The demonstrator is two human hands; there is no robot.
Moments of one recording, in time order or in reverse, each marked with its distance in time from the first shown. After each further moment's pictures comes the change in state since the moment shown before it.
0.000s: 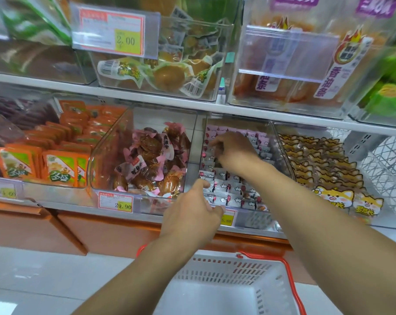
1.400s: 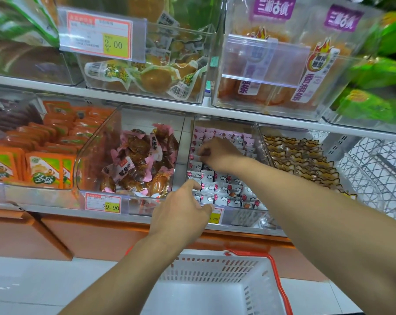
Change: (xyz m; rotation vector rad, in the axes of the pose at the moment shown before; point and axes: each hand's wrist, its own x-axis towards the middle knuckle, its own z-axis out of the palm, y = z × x) left_hand -0.001 0.003 -0.002 -0.008 -0.016 0.017; right_hand 0.012 0.019 0.009 0.112 -0.161 -0.048
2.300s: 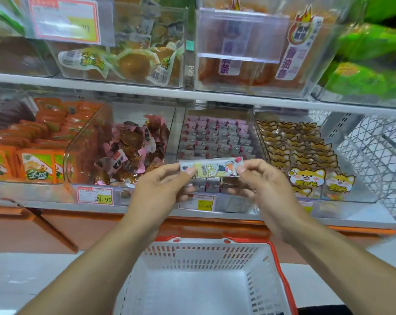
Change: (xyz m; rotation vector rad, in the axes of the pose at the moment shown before) left_hand -0.004 -0.003 -0.012 -0.869 0.005 -0.048; right_hand -0.169 0.013 -0.005 1.281 0.297 0.262
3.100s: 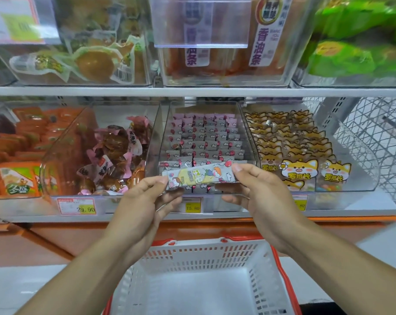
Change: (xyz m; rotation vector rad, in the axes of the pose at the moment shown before) left_hand 0.007 -0.017 0.005 -0.340 0.064 -0.198; right_hand -0.008 0.003 -0.014 0.111 -0.003 0.100
